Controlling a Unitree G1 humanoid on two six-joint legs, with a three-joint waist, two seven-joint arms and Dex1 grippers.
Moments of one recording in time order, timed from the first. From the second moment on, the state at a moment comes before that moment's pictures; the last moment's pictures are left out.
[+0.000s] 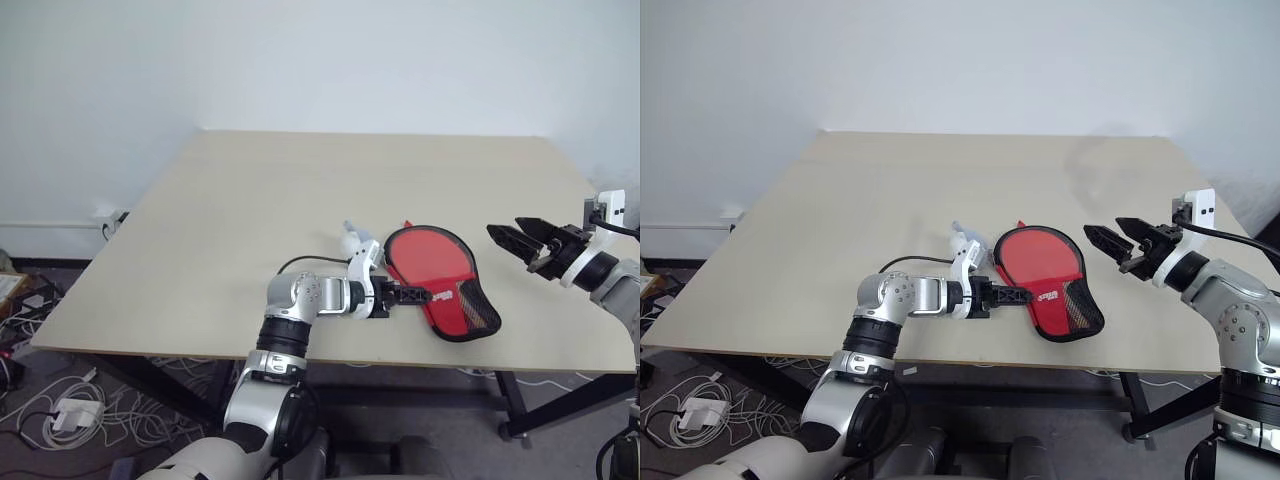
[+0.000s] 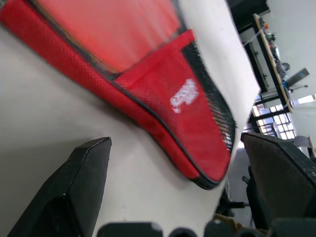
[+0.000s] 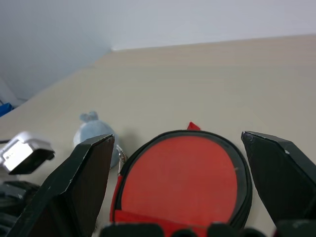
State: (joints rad) left arm -0.73 -0.13 0.12 0.43 -0.46 1.23 -0.46; right arm -0.33 -0.68 -0.37 -0.03 0.70 0.76 0.67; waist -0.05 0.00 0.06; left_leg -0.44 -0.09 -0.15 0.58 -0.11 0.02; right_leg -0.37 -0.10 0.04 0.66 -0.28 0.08
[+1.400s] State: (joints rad) left arm -0.90 -0.14 0.06 0.87 -0.56 0.94 -0.36; right arm -0.30 -0.61 -0.38 -0.09 0.71 0.76 0.57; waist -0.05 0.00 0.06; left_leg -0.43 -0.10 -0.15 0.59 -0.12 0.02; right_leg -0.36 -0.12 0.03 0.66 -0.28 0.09
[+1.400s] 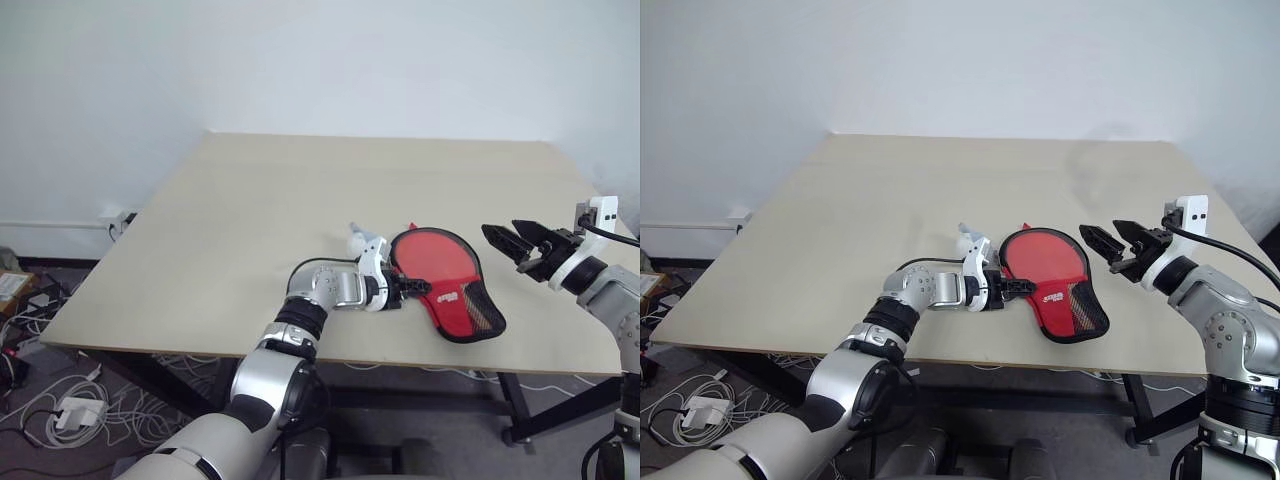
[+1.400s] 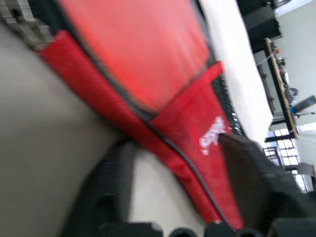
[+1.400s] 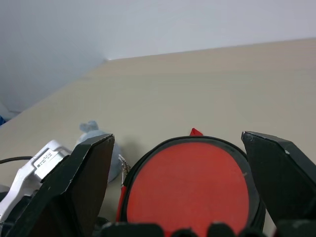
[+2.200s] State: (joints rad) left arm -0.97 -0.15 0.17 1.02 -0.61 0.93 -0.31; right arm -0.30 -0.60 -0.38 -0.10 0.71 0.75 0.52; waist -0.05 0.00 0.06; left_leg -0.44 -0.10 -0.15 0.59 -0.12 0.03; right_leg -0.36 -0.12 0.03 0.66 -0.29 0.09
